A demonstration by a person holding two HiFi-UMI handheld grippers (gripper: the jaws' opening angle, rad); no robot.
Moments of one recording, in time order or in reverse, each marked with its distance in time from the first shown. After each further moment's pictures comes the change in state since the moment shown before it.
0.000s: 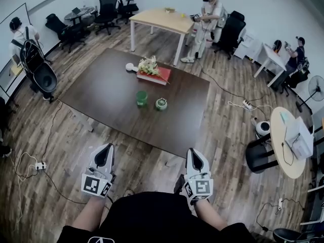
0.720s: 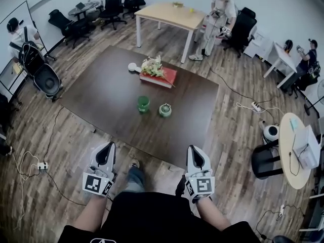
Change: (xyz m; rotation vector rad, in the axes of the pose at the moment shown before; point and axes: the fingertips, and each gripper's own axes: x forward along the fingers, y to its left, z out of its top) left arm 0.096 0.038 -0.037 0.033 0.056 0.039; right arm 0.112 -0.038 -0.015 -0.004 0.009 0.076
